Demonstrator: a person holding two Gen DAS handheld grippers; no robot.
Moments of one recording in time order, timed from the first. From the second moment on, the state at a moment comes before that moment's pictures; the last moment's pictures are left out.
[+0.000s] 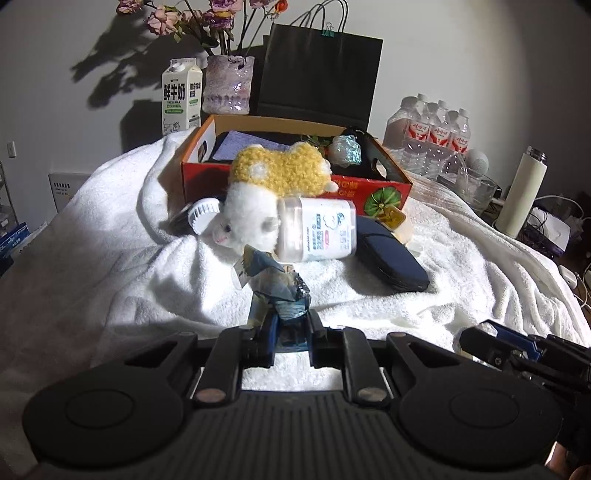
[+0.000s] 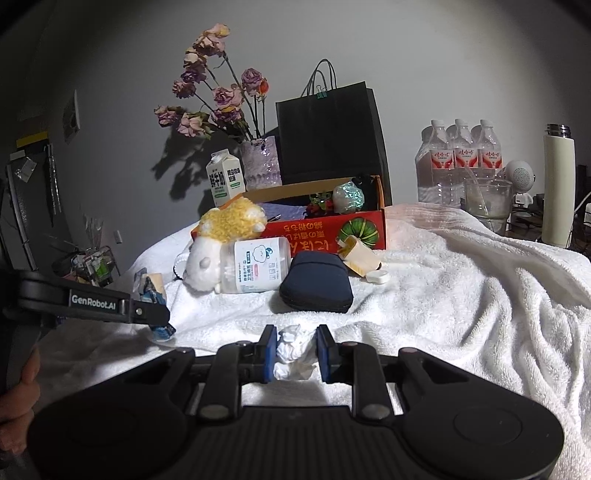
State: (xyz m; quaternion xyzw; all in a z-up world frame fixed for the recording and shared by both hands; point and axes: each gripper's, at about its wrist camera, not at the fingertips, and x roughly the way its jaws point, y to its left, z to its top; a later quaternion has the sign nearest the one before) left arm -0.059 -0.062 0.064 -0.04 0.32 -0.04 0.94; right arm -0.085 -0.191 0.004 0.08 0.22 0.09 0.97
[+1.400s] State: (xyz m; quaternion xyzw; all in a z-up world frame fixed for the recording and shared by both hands) left arm 0.252 0.015 0.100 -0.02 0.33 -0.06 0.94; right arm 0.283 -0.145 0.048 0.06 0.34 0.06 0.94
